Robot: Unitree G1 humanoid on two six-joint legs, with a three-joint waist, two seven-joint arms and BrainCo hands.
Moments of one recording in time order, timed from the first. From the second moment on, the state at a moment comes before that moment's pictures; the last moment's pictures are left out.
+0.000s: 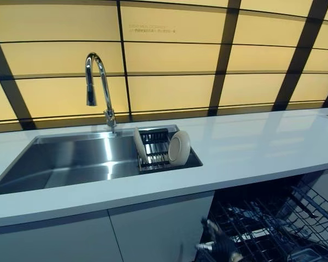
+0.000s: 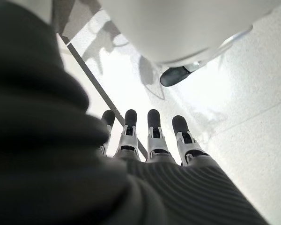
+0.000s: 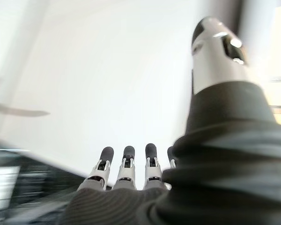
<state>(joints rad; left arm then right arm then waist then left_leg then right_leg) 0.05 0.26 -0.31 1.08 0.09 0.05 -0.05 0.08 -0.35 0.28 0.19 0.19 -0.23 0.08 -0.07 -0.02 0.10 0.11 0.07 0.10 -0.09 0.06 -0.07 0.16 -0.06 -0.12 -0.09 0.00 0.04</state>
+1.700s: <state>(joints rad) -0.12 0.32 -0.41 1.24 0.11 0.03 -0.11 -0.88 -0.85 0.09 0.32 0.74 0.04 -0.47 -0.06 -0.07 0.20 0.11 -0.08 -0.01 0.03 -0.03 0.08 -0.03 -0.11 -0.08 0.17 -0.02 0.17</state>
